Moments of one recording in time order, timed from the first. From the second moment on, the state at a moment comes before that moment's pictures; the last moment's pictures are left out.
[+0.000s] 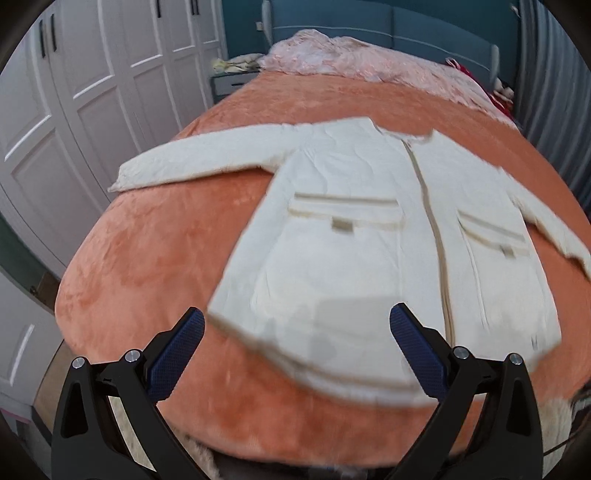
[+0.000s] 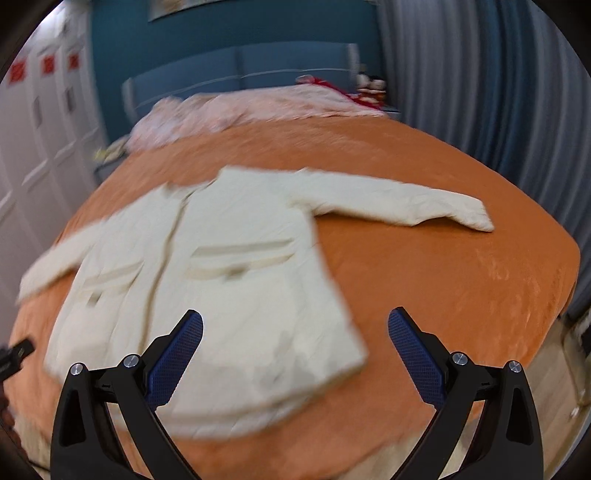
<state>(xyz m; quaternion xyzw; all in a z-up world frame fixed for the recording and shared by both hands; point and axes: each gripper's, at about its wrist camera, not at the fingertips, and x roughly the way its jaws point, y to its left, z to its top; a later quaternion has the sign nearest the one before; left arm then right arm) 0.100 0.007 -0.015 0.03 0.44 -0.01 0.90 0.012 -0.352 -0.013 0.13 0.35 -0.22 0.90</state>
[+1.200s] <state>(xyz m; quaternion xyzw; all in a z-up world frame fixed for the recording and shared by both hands) 0.328 -0.011 -0.107 0.03 0.45 0.08 0.89 0.225 -0.592 -0.039 0.28 0.19 -0.20 0.92</state>
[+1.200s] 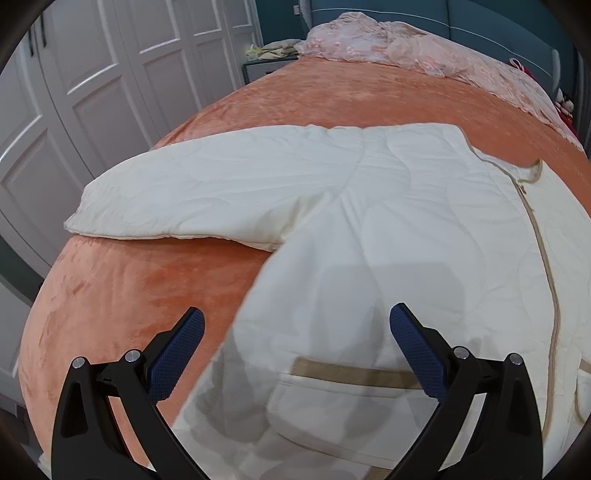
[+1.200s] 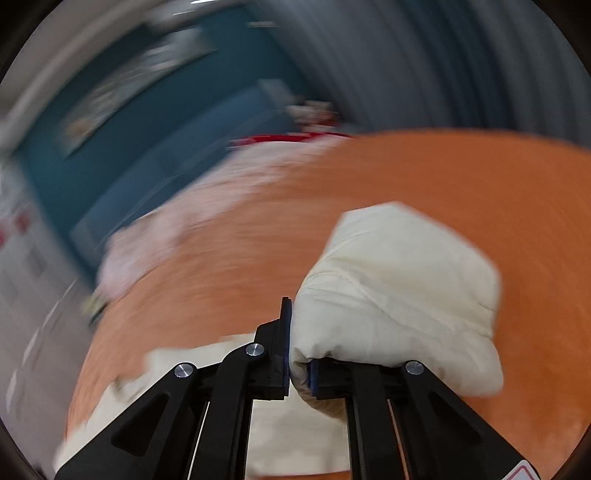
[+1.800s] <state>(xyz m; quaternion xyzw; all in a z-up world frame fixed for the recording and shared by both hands) 0.325 0.058 -0.104 -0.03 0.45 0.09 0.89 0.330 -0.187 -0.094 -0.02 0.34 0.14 0.93</state>
